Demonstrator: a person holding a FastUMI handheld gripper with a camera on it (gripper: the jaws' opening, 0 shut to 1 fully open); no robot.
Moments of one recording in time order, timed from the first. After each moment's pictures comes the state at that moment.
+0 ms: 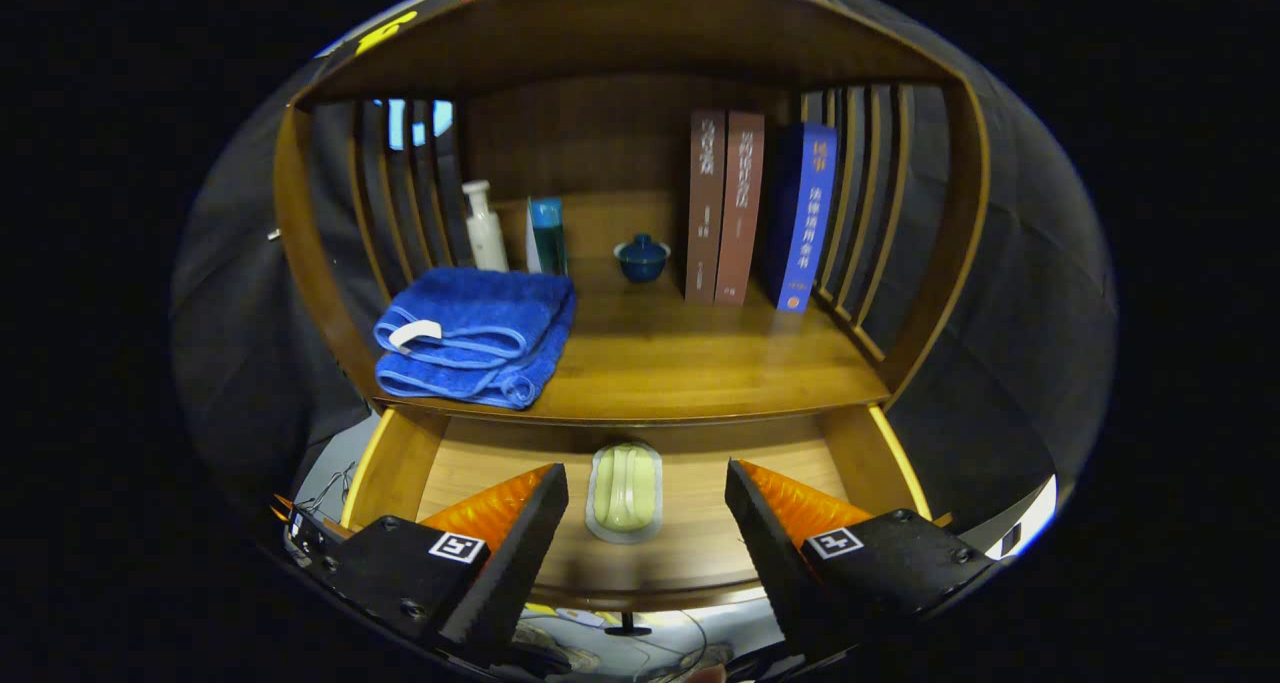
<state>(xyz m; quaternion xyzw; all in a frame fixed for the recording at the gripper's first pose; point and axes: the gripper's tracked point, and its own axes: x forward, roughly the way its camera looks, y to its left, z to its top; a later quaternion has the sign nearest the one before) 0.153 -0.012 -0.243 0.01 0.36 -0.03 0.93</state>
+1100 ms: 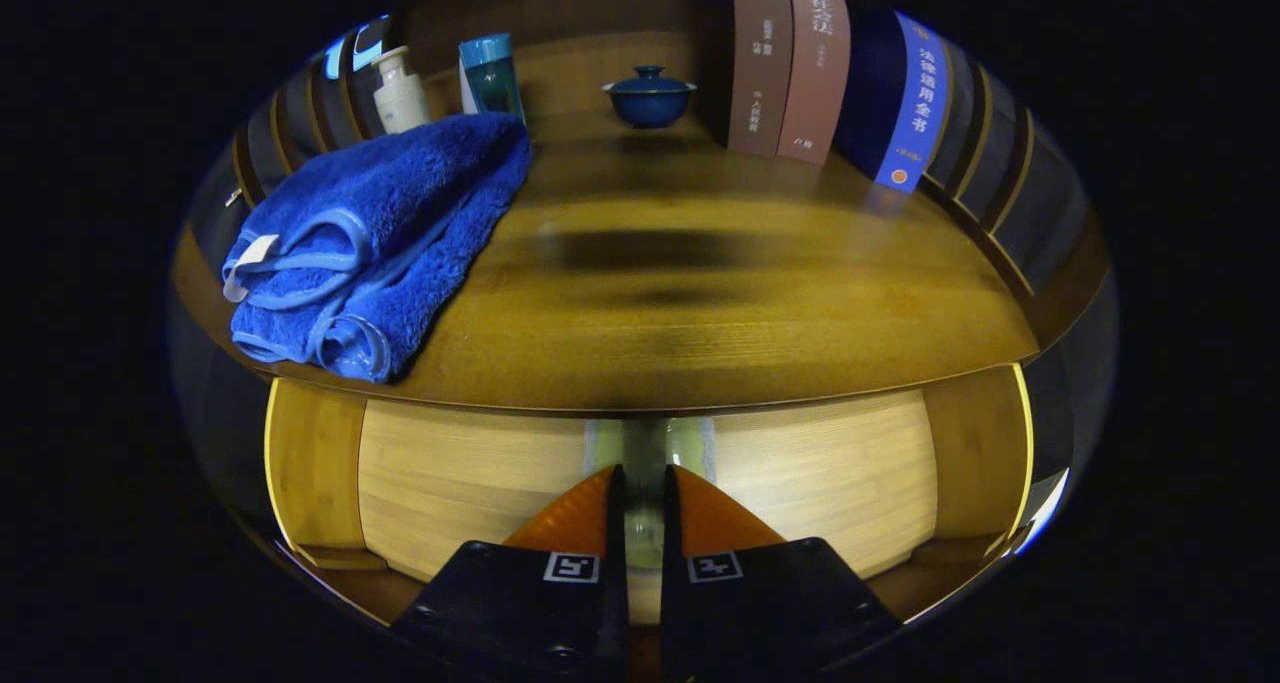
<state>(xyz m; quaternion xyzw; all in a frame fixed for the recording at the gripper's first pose) 0.193 -0.013 -0.361 0.02 0.50 -0.03 0.86</state>
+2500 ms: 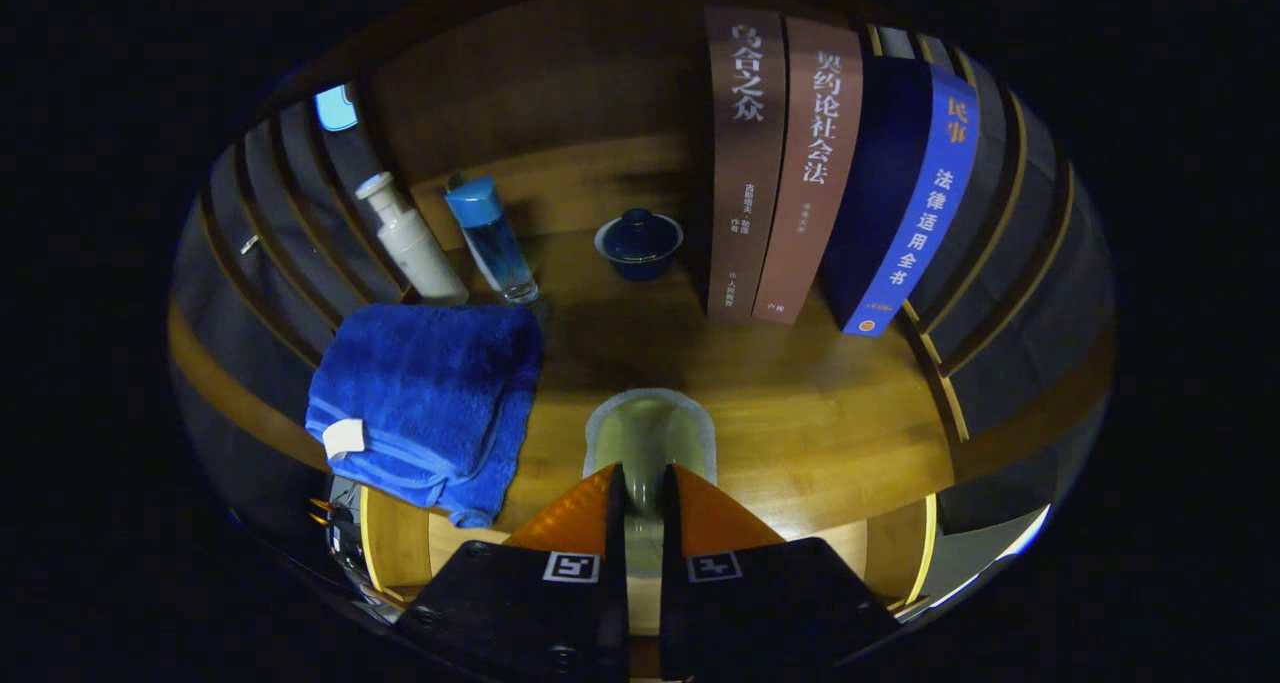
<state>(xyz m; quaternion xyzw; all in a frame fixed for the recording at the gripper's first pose) 0.294 -0.035 -0.252 0.04 0.46 -0.01 0.89</state>
